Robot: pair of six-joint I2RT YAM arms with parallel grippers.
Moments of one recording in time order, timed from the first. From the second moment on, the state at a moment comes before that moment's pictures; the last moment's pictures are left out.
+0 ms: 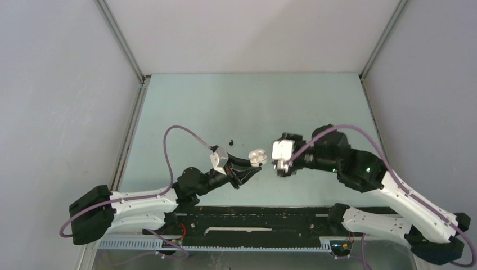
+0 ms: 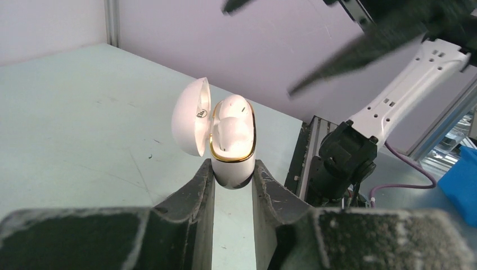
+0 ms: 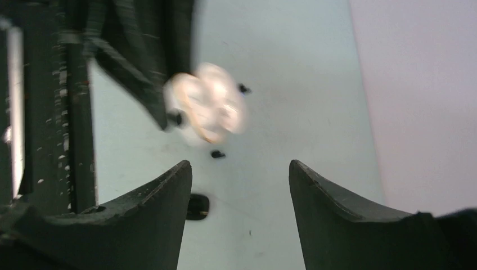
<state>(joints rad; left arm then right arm) -1.10 1.01 0.29 0.96 0.07 -0.27 1.04 0.88 1.12 -0.68 -0.15 -0.71</state>
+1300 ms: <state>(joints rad) -1.10 1.10 0.43 0.61 0.25 -0.21 0.35 1.18 0.92 -0.60 -1.22 -0.32</state>
